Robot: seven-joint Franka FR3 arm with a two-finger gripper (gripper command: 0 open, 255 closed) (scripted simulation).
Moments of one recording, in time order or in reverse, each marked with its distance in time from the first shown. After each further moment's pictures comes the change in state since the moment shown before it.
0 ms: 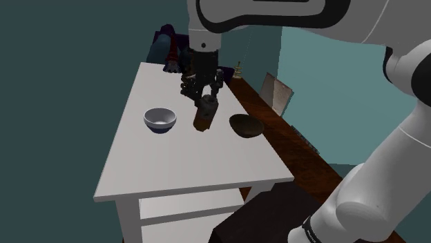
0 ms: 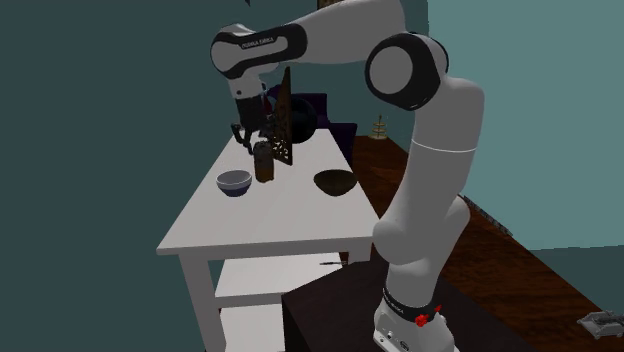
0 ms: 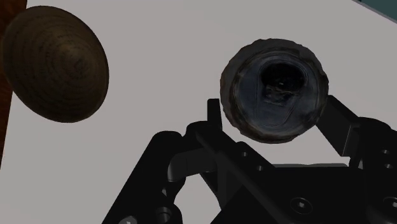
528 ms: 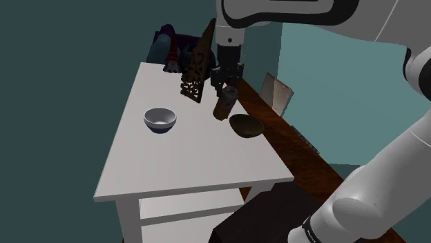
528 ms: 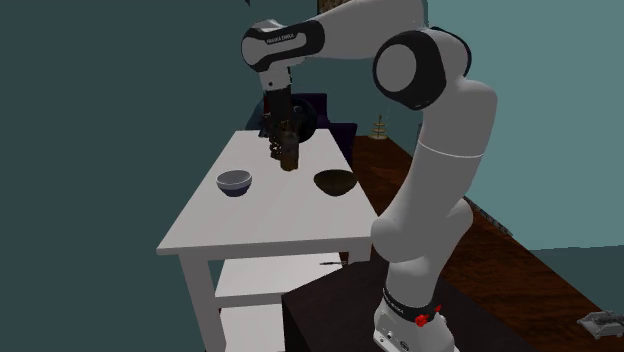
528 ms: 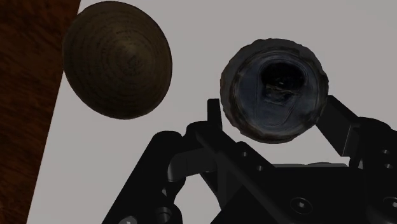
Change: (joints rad) arm -0.087 -0.079 -0.098 -0.050 -0.009 -0.012 -0.188
